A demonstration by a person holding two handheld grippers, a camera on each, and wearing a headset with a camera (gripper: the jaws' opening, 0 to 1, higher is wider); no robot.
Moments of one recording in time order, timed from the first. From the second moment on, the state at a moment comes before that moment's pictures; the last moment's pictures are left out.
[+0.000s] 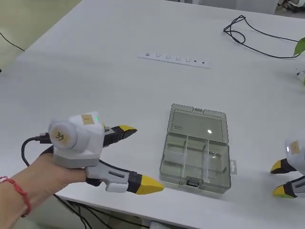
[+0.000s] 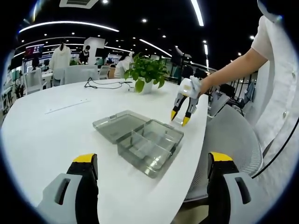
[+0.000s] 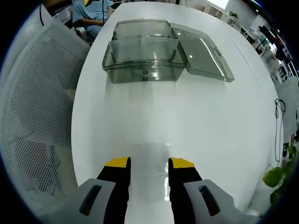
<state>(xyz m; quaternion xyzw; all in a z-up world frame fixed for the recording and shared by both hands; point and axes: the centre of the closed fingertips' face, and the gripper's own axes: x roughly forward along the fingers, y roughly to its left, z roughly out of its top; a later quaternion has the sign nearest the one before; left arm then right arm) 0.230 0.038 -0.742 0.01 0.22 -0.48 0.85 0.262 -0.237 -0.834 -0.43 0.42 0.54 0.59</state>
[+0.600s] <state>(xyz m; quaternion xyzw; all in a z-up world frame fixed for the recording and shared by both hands) 0.243 0.008 -0.722 -0.02 0.23 -0.49 0.84 0.265 -0.193 -0.781 -0.45 0.33 0.54 0.62</state>
